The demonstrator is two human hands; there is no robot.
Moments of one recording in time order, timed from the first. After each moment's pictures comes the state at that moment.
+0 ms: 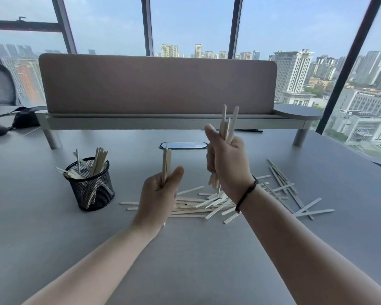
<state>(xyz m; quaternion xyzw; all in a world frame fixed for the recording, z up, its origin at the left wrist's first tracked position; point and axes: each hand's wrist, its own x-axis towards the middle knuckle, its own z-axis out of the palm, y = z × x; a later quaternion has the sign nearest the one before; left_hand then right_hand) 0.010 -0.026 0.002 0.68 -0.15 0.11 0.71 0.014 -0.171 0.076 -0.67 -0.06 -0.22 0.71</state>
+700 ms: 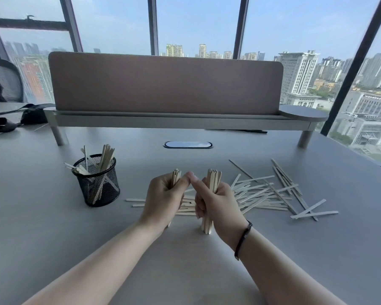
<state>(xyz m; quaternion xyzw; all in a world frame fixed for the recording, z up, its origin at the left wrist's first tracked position) 0.009 -0.025 -0.003 0.69 -0.15 0.10 0.70 -0.019 -0.154 0.001 -0.67 -0.04 -0.07 0.73</state>
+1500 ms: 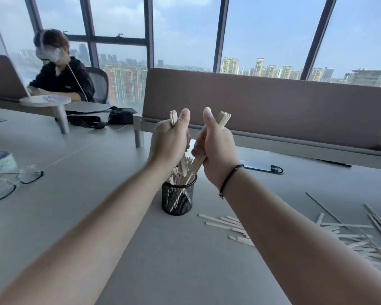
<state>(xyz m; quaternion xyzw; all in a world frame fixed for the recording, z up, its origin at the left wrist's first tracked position) 0.068 0.127 0.116 0.70 -0.02 0.30 0.65 0.077 0.028 0.120 -0.58 -0.09 -0.04 0.81</state>
